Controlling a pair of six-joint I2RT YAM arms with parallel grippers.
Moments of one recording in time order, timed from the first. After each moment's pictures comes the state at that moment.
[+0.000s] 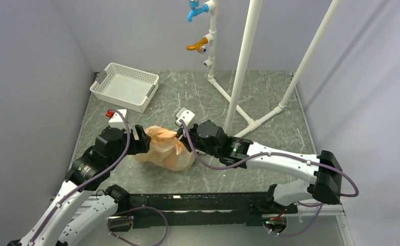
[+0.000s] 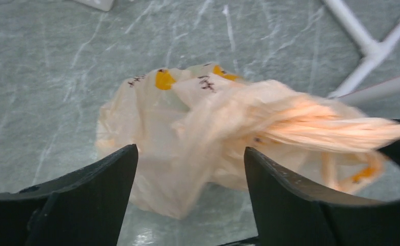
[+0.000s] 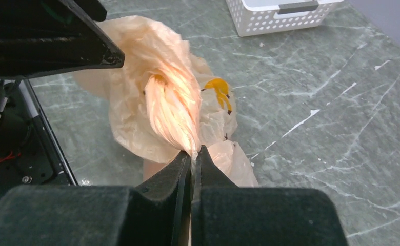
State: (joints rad) left arm -0.56 0.58 0.81 -0.75 -0.28 -0.46; right arm 1.16 1.32 1.03 0.00 0.21 0.01
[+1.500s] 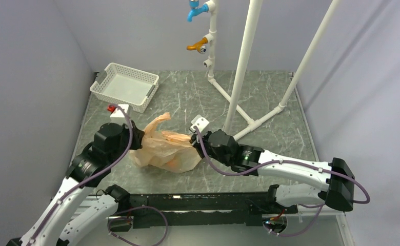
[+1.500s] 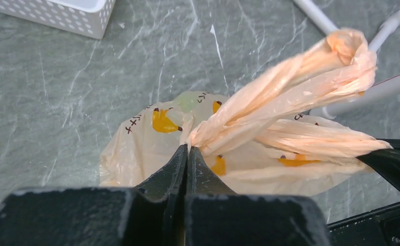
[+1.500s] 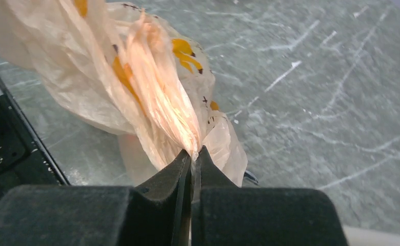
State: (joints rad) left arm -0.54 0.67 0.89 -0.70 -0.21 -0.37; right arm 1.16 1.20 0.87 -0.02 0.26 0.04
